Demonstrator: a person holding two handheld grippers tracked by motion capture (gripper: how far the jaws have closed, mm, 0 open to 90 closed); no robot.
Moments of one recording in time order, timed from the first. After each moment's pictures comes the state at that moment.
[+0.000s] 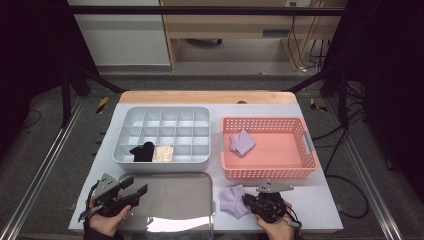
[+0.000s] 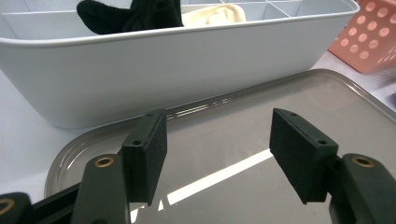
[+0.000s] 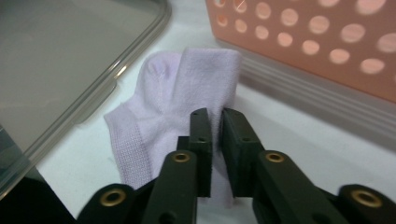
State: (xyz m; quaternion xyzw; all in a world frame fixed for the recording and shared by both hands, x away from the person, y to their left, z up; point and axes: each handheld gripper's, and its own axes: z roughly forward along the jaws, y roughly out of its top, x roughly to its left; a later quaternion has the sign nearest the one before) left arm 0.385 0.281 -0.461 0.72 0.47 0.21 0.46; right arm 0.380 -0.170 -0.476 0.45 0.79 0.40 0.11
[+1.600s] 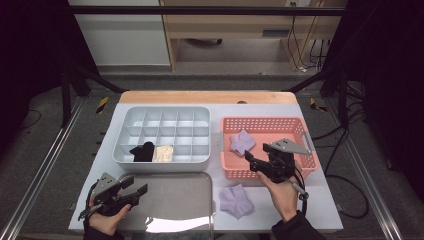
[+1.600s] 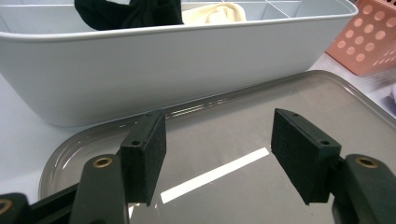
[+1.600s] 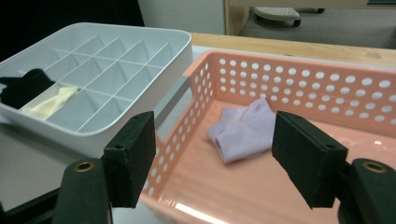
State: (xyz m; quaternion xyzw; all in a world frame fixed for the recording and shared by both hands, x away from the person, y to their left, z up) left arm 0.388 0.283 -0.461 0.72 0.48 0.20 0.46; right arm 0.440 -0.176 -0.380 0.49 0.70 0.47 0.24
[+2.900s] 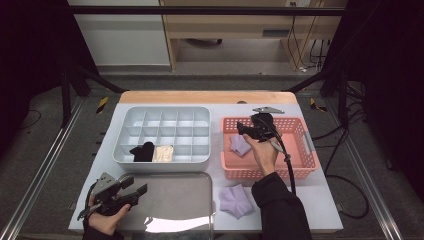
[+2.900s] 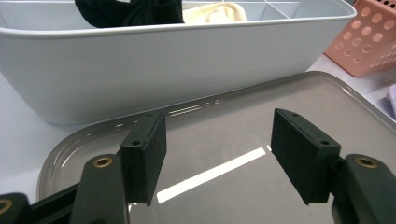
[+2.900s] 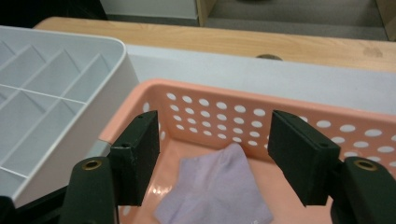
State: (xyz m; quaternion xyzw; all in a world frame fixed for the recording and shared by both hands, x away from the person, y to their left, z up) left arm 0.388 0.285 -0.461 0.72 0.48 0.19 0.46; right arm 0.565 -0.154 -0.398 0.55 0.69 0.40 0.24
